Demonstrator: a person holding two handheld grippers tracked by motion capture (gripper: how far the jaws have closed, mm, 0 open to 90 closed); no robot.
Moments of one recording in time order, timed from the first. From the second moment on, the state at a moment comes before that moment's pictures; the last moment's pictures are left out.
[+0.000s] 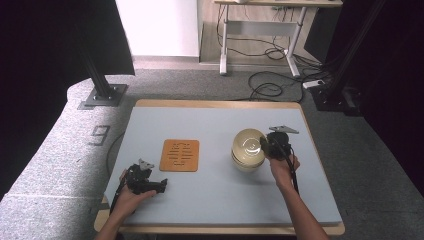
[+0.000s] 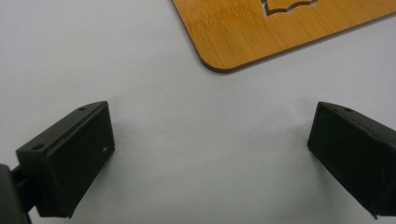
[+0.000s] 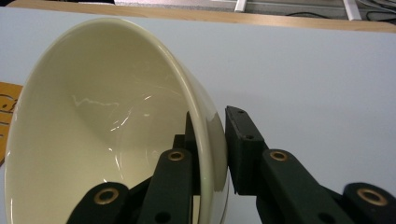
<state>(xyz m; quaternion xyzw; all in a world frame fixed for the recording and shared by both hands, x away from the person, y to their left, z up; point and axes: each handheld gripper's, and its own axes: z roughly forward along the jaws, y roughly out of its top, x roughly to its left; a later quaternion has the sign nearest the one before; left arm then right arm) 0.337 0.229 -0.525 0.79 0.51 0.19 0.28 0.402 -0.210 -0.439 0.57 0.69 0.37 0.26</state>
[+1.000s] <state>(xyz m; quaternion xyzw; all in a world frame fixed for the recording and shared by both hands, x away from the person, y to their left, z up) 0.337 0.228 -0.525 0.79 0.51 0.19 0.28 0.388 -0.225 -0.421 0.55 0.65 0.43 0.28</state>
